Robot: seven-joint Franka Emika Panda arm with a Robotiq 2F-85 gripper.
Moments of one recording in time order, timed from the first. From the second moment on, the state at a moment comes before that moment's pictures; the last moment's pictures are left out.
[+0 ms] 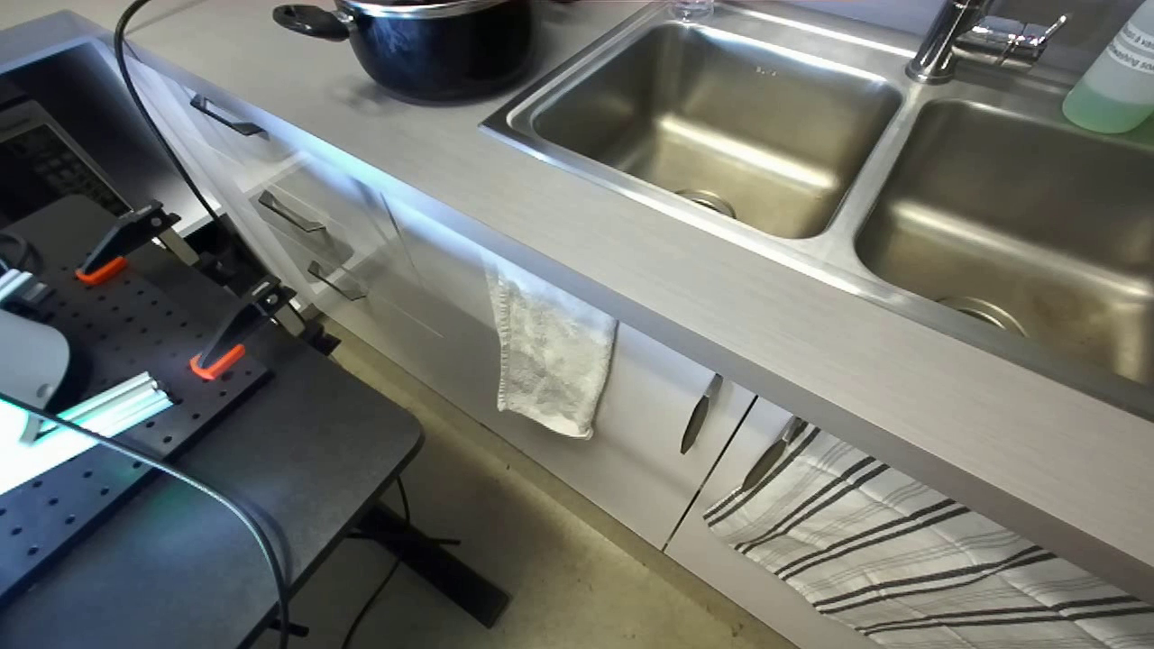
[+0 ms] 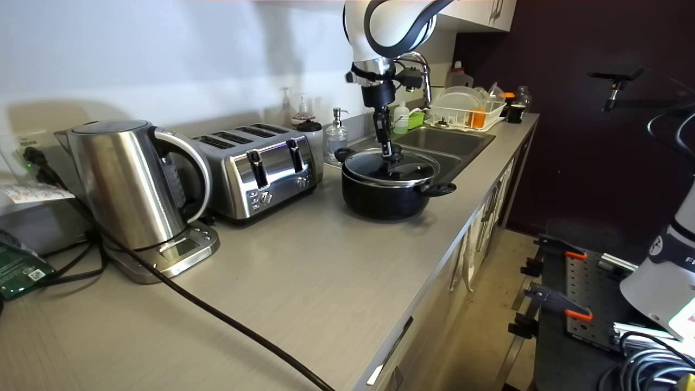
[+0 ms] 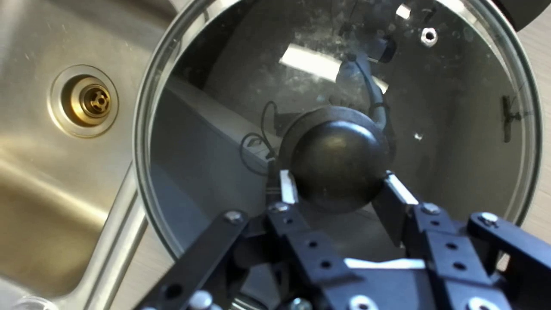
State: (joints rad) arm 0.00 0.34 0.02 -1.79 -0.18 1.99 -0.29
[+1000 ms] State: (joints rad) arm 0.02 0.37 0.02 -1.76 -0.20 1.97 -0.29
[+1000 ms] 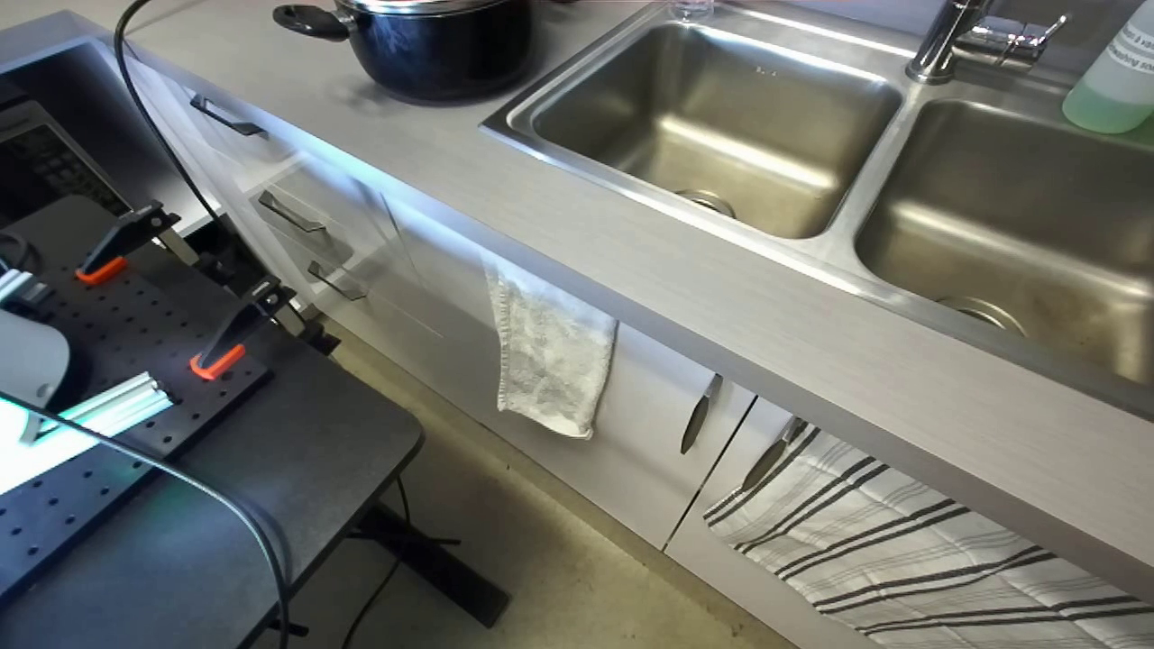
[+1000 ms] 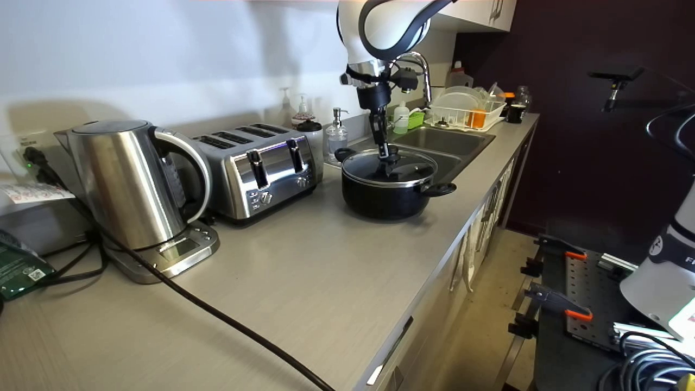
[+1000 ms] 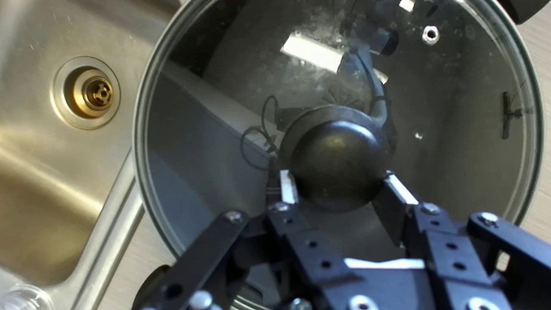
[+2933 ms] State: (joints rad) arm 0.02 0.37 0.03 -1.78 -0.19 2.11 -0.29
